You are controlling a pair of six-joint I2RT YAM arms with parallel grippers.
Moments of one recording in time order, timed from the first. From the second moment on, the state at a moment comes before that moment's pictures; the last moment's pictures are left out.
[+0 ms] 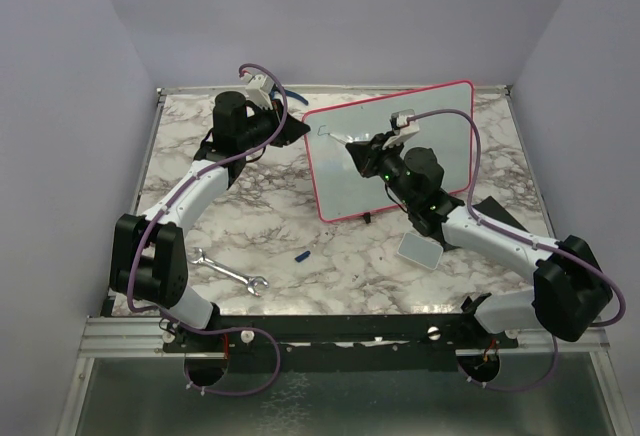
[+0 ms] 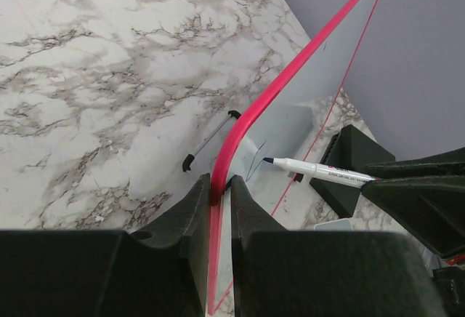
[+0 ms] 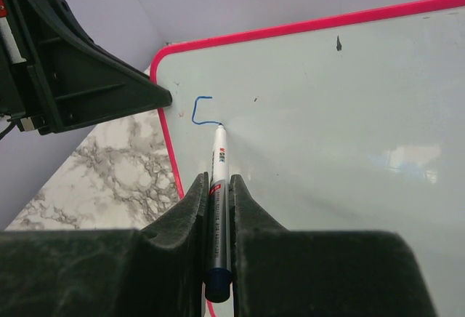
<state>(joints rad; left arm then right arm) -0.27 1.54 1.14 0.19 0.58 -0.47 0.68 1.35 0.82 0.54 0.14 0.31</state>
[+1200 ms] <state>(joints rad) -0.27 1.54 1.14 0.19 0.58 -0.47 0.71 1.36 0.80 0.53 0.11 0.31</state>
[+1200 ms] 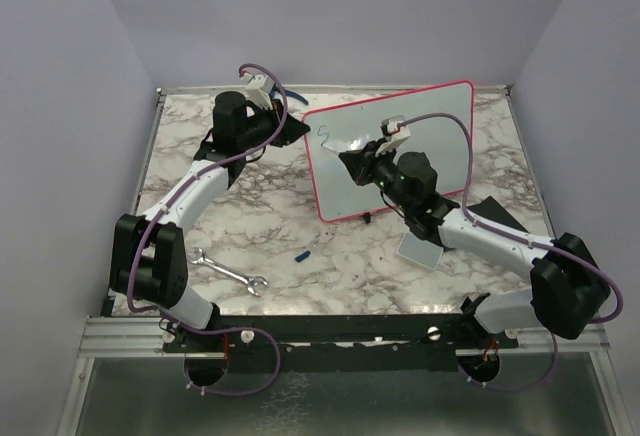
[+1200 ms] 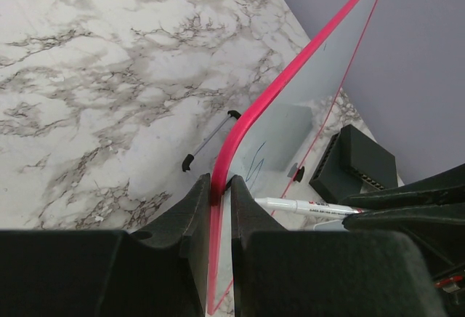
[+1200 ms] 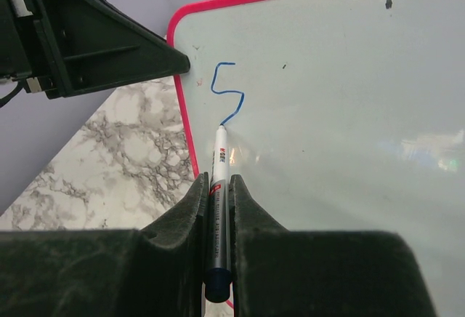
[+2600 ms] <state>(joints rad) -0.27 1.54 1.13 0.21 0.58 -0.45 0.67 1.24 0.76 0.49 0.11 0.27</state>
